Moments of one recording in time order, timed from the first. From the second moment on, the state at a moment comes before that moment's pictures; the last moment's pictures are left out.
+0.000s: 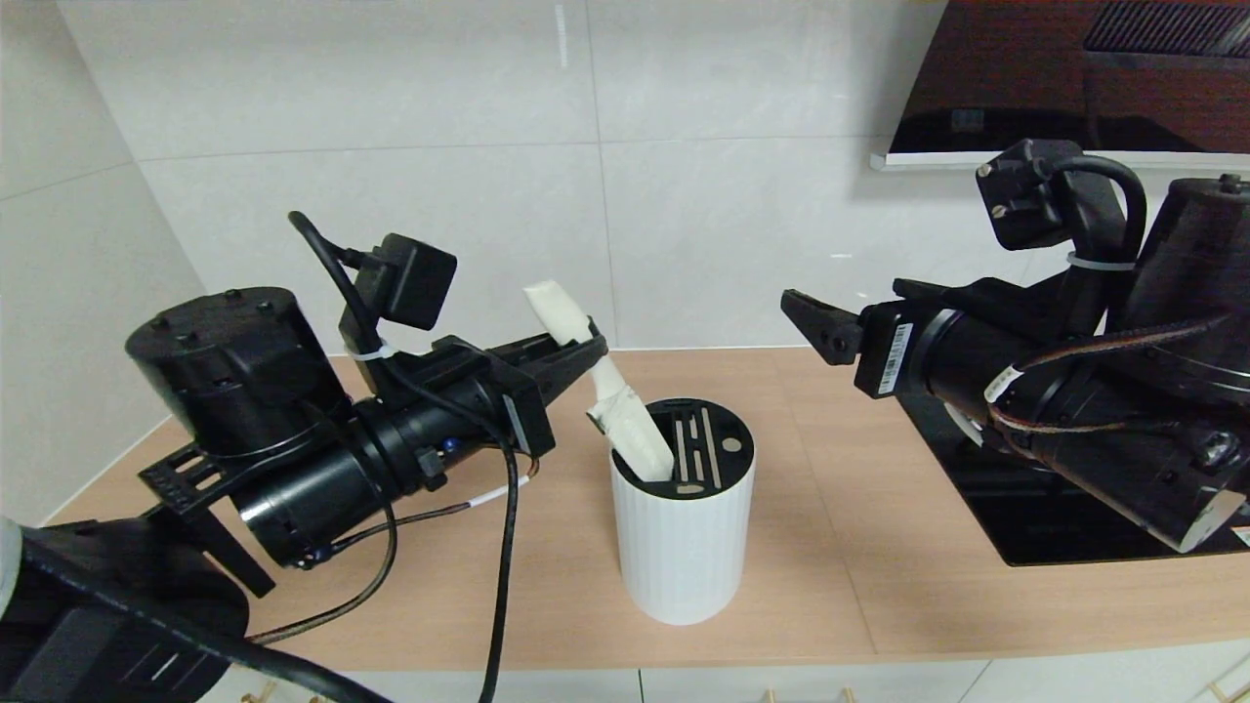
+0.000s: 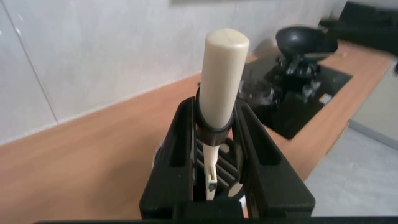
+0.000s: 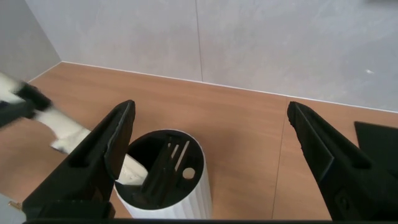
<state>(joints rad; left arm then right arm) -0.51 1.68 -0.65 -1.11 -0.24 -0.12 0.76 1.55 -0.87 -0.73 -0.39 0.05</state>
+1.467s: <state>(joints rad) -0.58 1.91 -0.78 -1.06 -0.19 -0.12 0.74 1.57 -0.86 -0.73 -0.39 0.04</state>
